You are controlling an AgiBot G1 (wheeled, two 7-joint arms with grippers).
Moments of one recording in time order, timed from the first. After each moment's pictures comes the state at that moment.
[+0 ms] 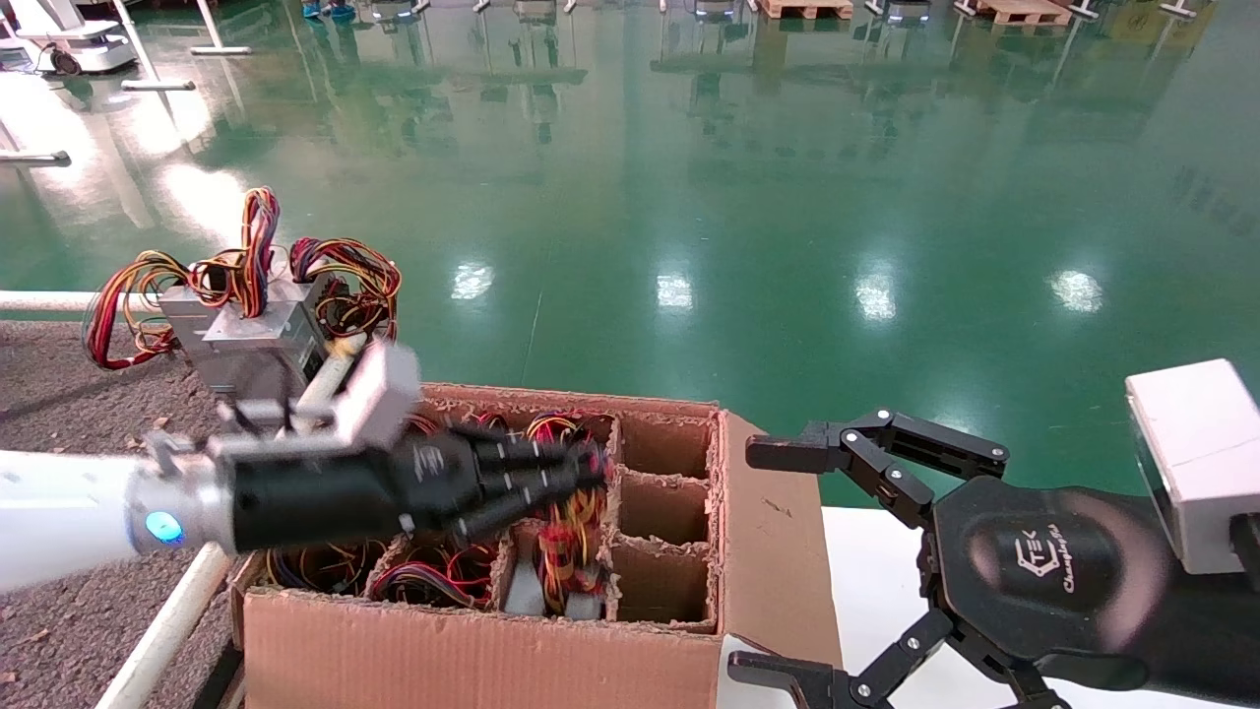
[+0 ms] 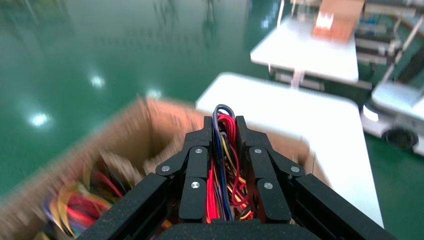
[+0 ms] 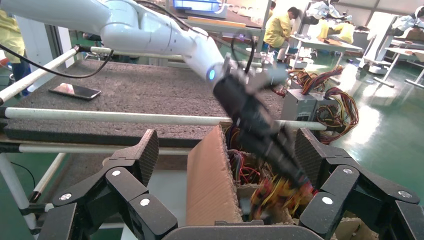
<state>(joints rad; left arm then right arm) -1.51 1.06 0.65 -0.24 0.94 1.60 0.23 1.08 -0.60 -0.31 1.28 -0.71 -1.48 0.17</state>
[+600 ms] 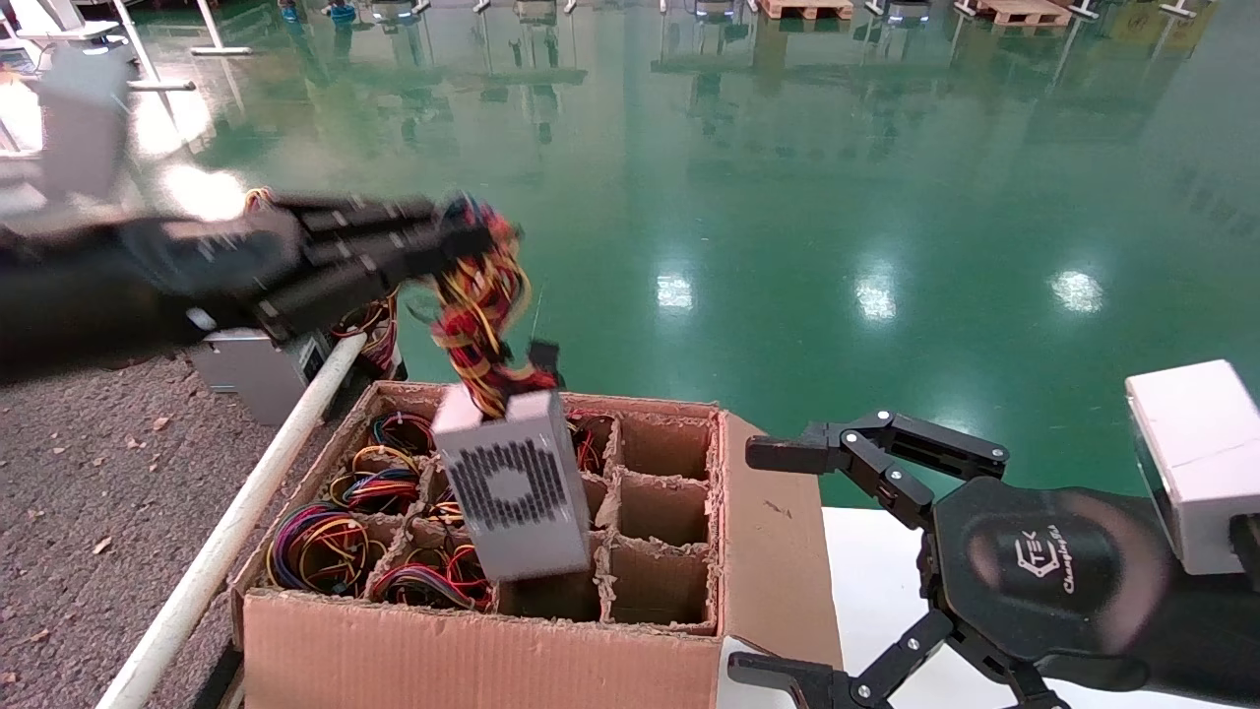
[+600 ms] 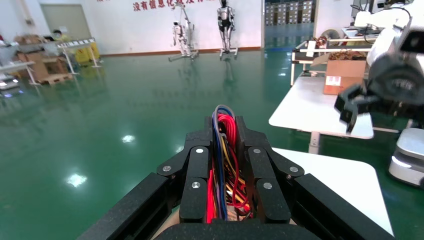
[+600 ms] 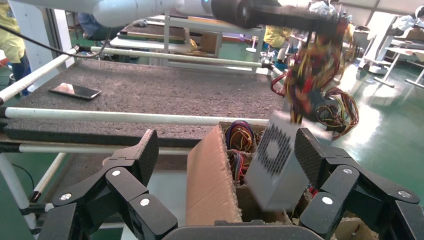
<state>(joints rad) -1.60 0.81 0.60 -0.57 0.75 1.55 -0.03 1.08 -0.60 -0.31 1.28 -0.71 -1.48 0.17</state>
